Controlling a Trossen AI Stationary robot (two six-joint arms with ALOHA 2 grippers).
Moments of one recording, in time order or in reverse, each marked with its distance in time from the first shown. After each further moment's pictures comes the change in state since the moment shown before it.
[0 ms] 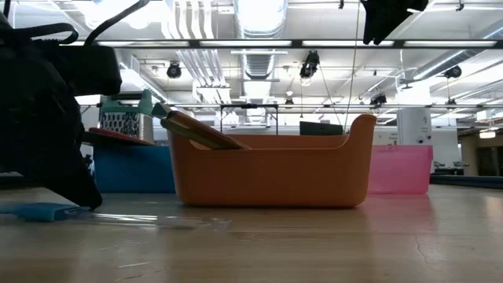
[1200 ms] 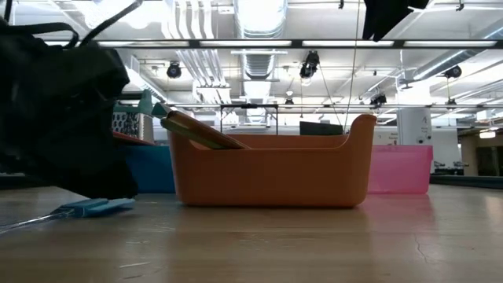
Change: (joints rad) left arm 0.003 -0.005 0.020 0.101 -0.140 -0.258; right arm 0.039 0.000 0.006 0.003 -0.007 0.029
